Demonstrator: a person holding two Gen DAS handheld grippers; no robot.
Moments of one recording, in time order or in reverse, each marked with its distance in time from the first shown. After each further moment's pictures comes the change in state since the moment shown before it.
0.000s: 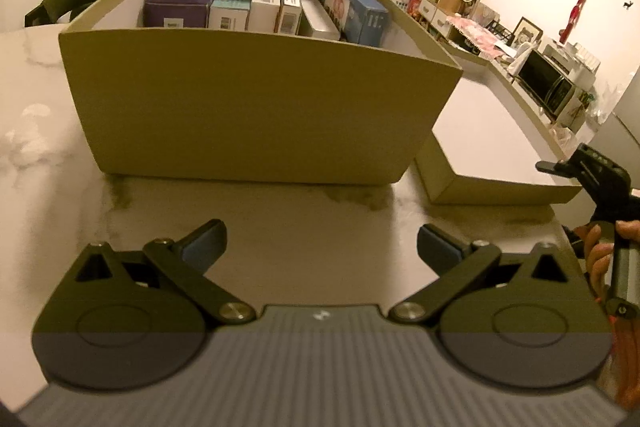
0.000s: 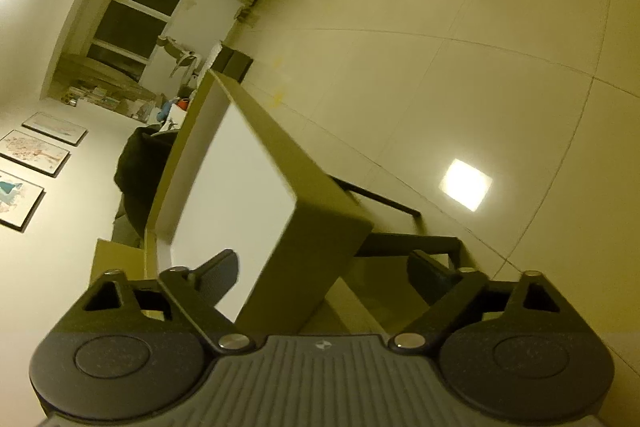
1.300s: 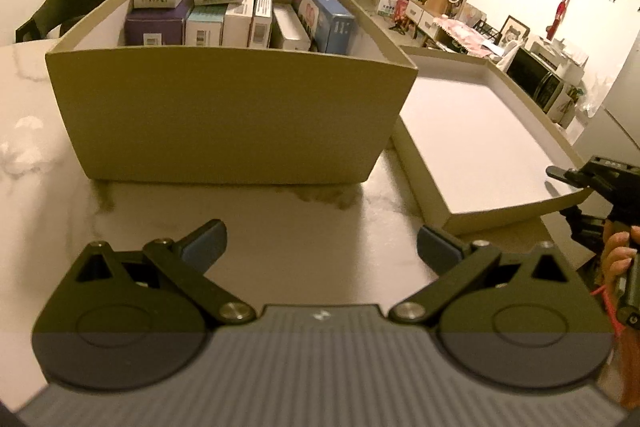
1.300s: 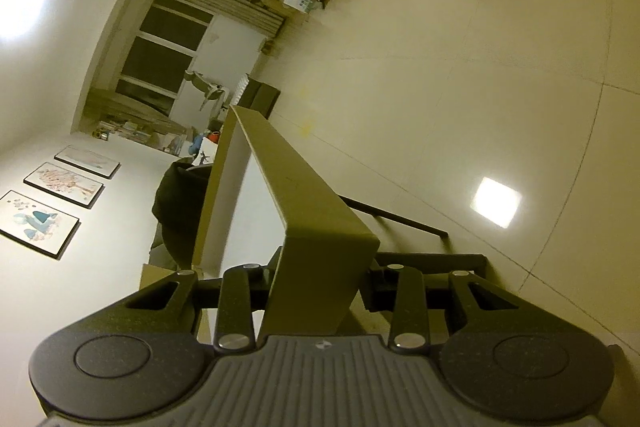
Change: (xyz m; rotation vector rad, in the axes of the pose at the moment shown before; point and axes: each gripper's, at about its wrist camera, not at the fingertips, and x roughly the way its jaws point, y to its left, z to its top) left arm -0.013 -0.018 -0.002 0.037 -0.027 -0.027; right arm -0.051 -0.016 0.000 0.039 -0.091 0.121
